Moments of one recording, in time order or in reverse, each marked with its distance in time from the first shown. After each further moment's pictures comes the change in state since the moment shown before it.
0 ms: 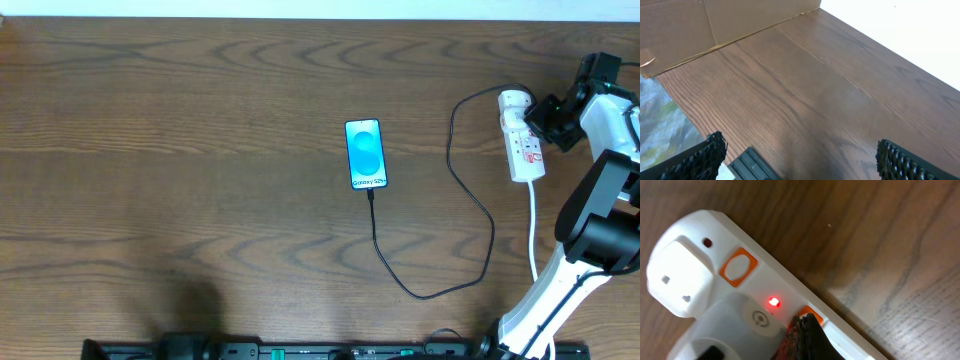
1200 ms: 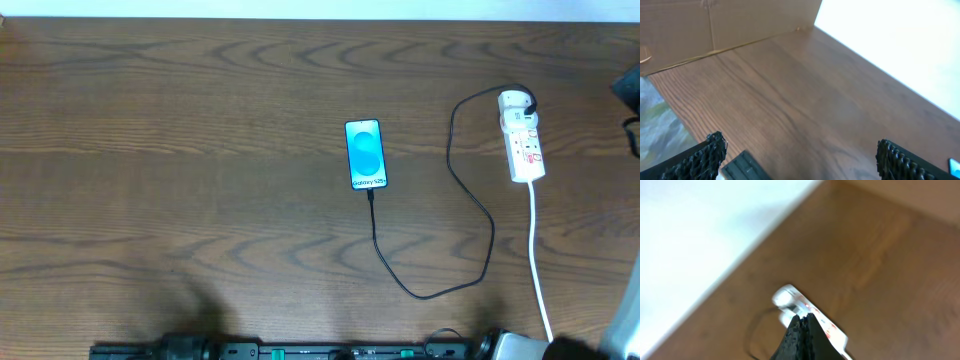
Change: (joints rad) left arm 0.003 -0.141 0.000 -0.006 0.000 -0.003; right arm -0.018 -0.735 0.010 -0.096 0.146 -0.027
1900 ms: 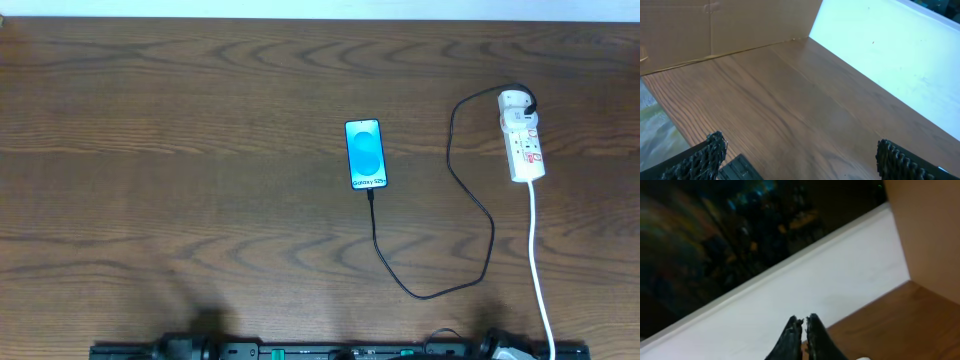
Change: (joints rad) left arm 0.000 -0.091 0.004 -0.001 0.000 0.000; right arm 0.050 -0.443 -0.034 0.199 -0.189 -0.017
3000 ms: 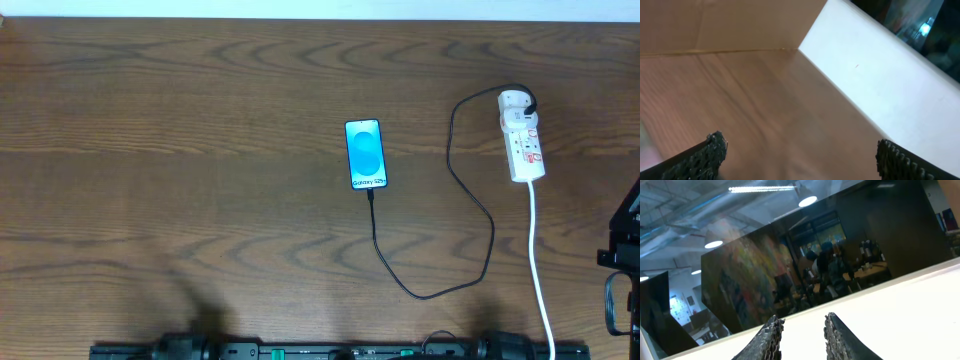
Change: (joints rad) left arm 0.000 0.000 -0.023 0.112 -0.003 -0.181; right arm 0.181 -0.465 -0.419 0.361 -0.012 0.041
